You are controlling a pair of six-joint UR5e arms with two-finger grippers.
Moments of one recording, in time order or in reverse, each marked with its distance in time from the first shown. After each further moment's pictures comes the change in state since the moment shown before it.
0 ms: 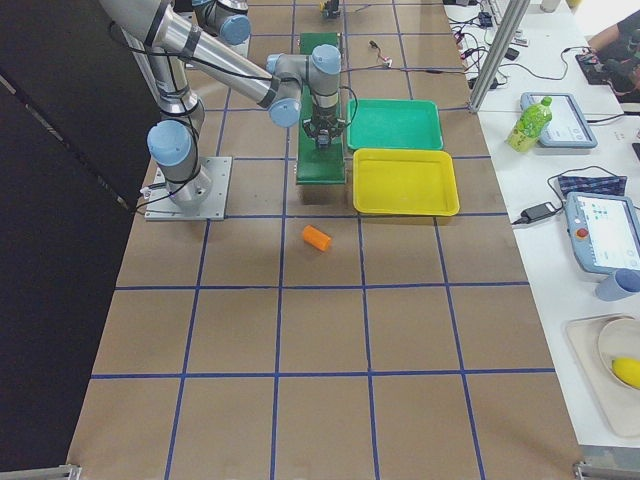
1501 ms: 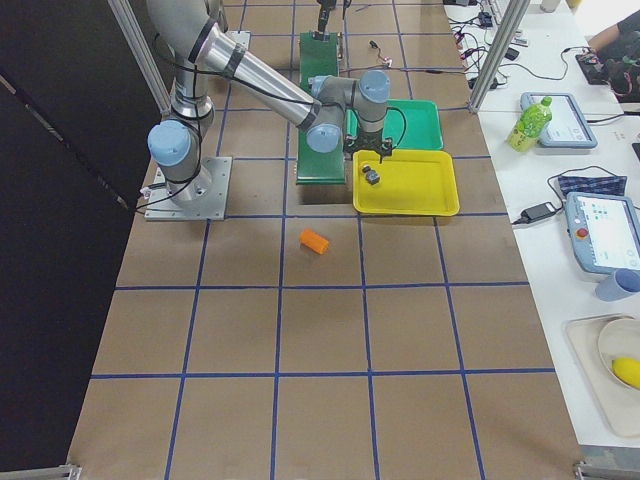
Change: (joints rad) left arm -0.634 0.376 -0.145 -0.295 -0.069 -0.417; right arm -0.176 0.219 -0.265 0.005 0.089 0.002
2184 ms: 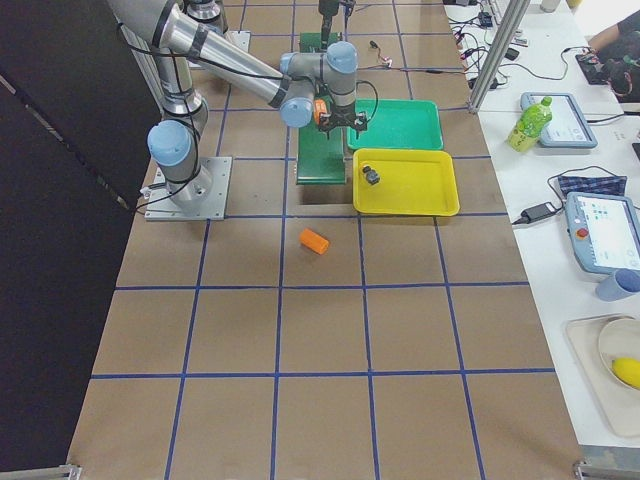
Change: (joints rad) left arm -0.006 -0.041 0.000 0.136 0.030 -0.043; right arm 0.129 -0.212 0.195 -0.004 -0.011 -0.001
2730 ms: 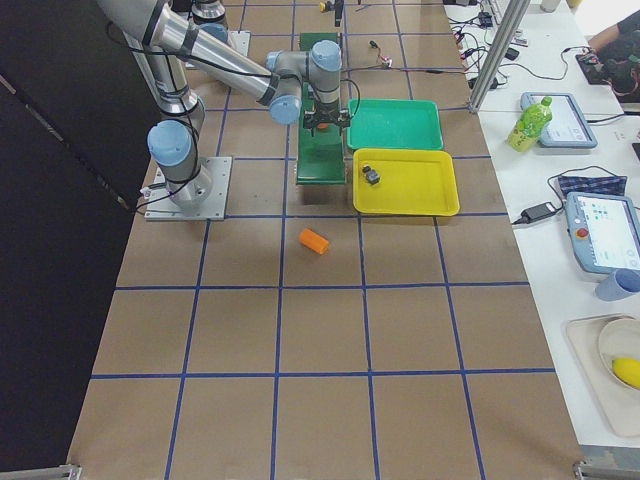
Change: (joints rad) left arm 0.203 -0.030 0.122 -0.078 0.091 0.041; right arm 0.046 -0.020 0.065 -0.004 -0.006 0.001
